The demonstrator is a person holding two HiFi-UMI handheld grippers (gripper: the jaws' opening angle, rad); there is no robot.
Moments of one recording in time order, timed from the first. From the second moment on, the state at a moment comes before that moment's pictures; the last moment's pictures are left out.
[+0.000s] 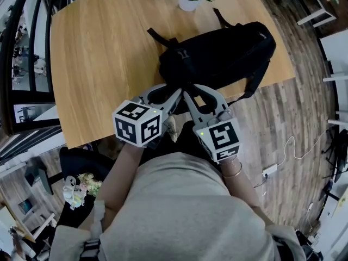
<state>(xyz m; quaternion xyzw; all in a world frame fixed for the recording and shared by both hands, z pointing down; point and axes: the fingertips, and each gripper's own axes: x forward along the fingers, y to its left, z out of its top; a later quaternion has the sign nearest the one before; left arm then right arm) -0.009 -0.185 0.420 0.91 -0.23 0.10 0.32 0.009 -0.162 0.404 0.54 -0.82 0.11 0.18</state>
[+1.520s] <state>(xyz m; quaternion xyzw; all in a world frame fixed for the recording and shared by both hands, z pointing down) -0.004 -0.176 0.425 0.92 -0.17 0.10 0.33 0.011 -0.161 0.439 0.52 -0.82 0.11 0.22</state>
